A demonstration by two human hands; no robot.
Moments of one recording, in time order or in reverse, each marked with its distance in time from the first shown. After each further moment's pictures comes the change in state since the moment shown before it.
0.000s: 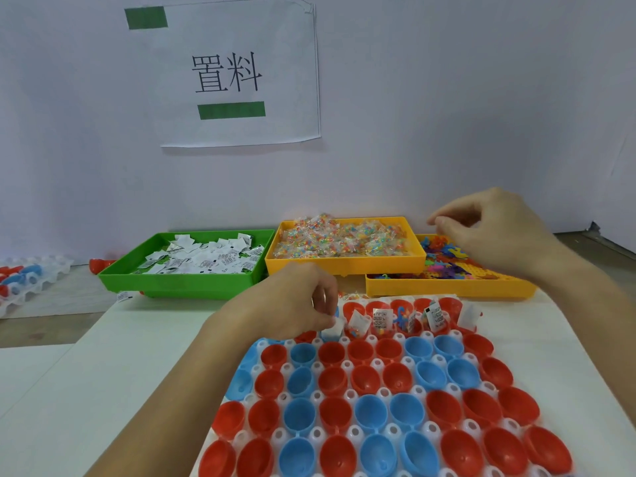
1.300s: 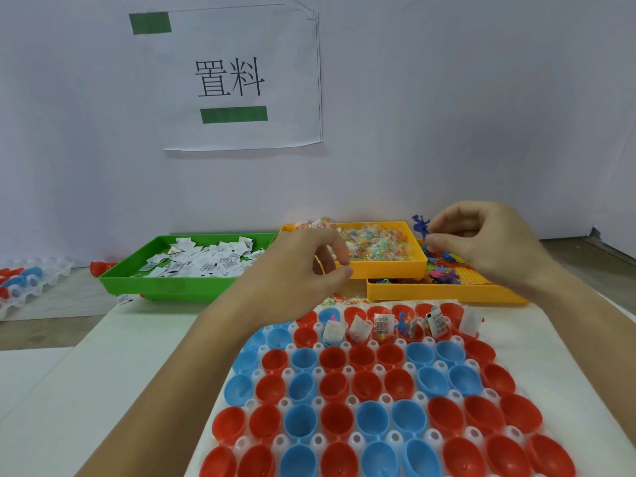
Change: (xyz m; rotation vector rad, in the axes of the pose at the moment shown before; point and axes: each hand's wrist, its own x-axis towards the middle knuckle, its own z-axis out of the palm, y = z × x) left_hand -0.006 0.020 -0.019 -0.136 0.333 0.088; right_hand -0.009 -0.005 0.009 0.306 0.022 0.080
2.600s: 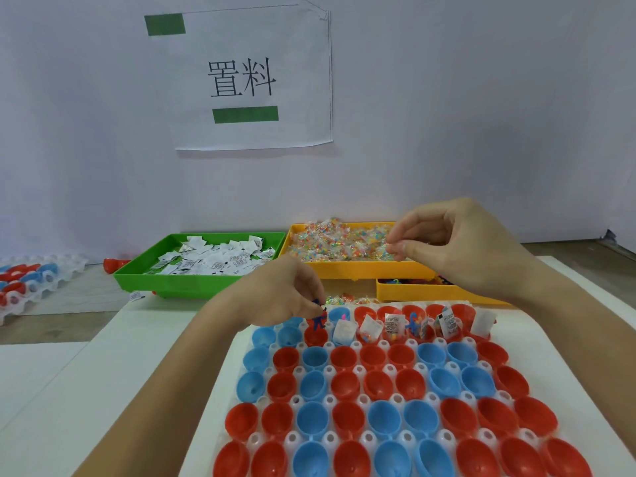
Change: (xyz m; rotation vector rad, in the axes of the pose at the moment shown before) left_hand -0.004 -0.040 -0.004 -0.086 -0.272 -0.307; right_hand -0.014 -0.053 0.020 0.028 -0.223 -0.162
